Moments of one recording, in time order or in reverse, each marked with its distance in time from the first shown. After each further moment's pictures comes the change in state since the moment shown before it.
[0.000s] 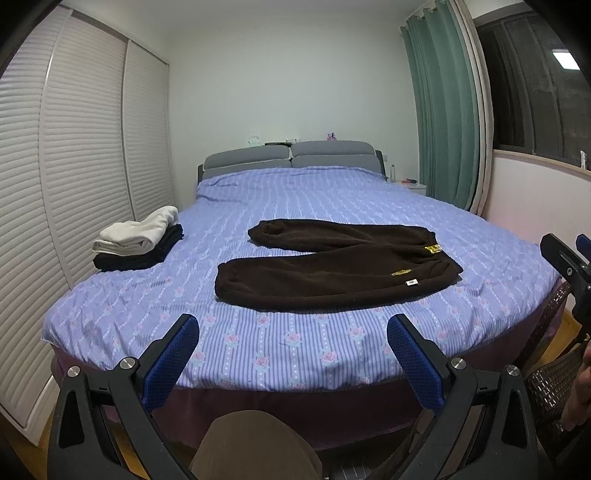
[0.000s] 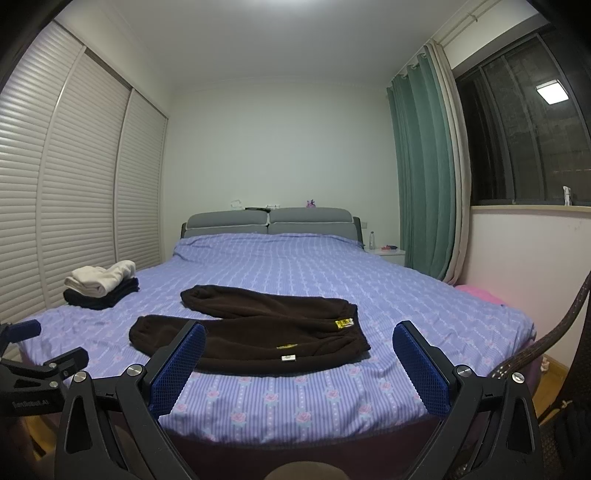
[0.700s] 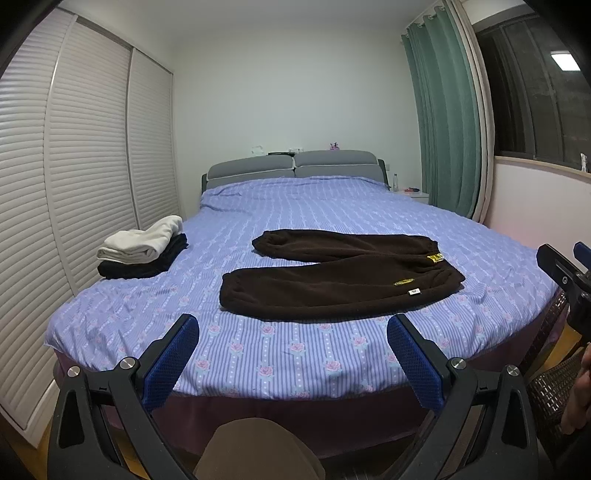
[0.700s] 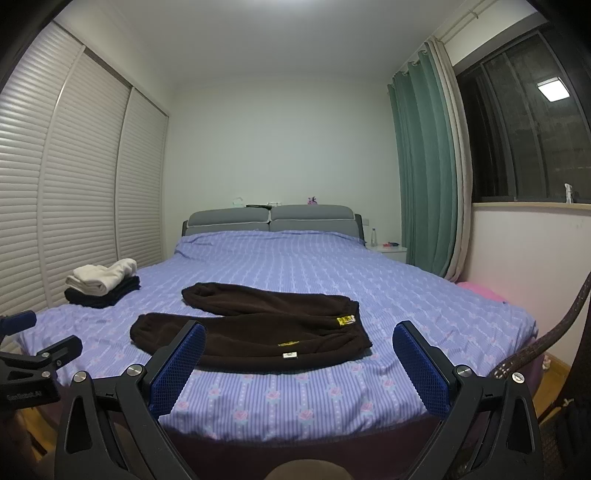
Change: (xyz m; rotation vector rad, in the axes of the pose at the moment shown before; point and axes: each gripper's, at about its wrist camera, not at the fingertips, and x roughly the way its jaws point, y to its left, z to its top) left arm -0.008 0.002 0.000 0.000 -0.040 0.013; right arm 0.003 -0.001 0.000 0.006 0.013 0.005
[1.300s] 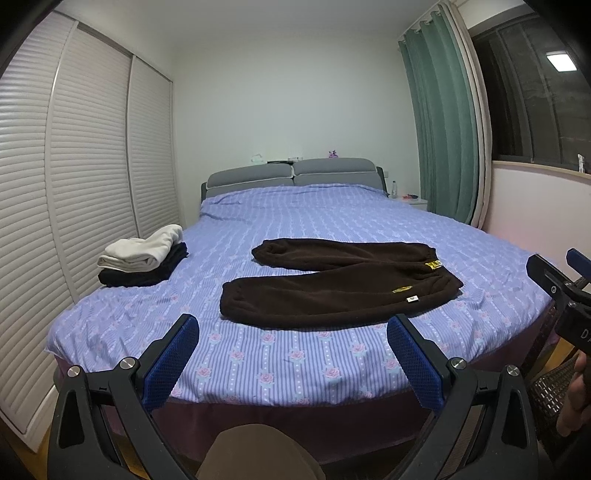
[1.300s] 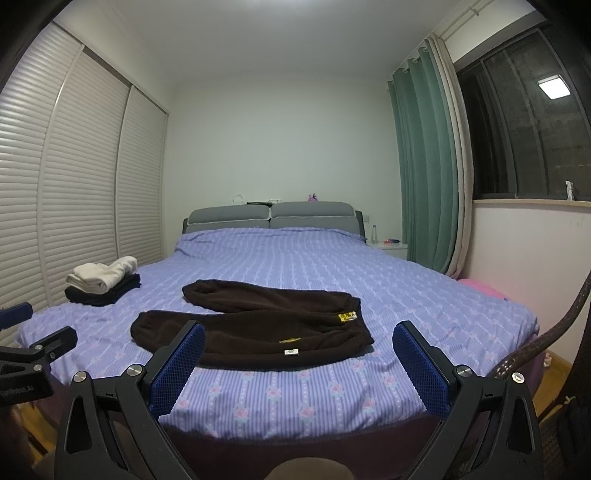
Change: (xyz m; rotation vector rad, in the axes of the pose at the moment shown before) left arm -0.004 0.001 0.003 0.005 -0.036 -0.003; right arm 0.003 0.000 -0.002 0.001 0.011 0.003
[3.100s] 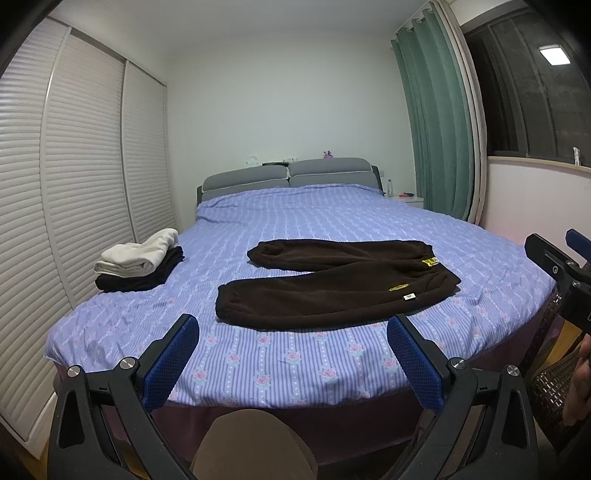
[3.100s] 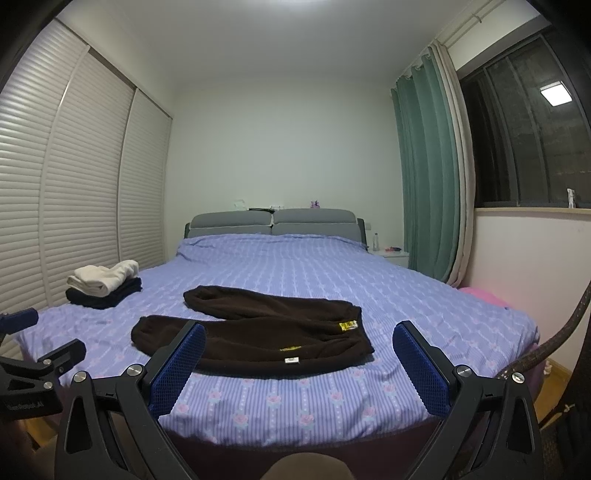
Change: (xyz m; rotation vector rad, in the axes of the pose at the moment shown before) left arm 0.001 -0.006 -0.001 0.026 -0.008 -0.005; right arm -0.003 0.003 0.003 -0.019 -0.036 0.003
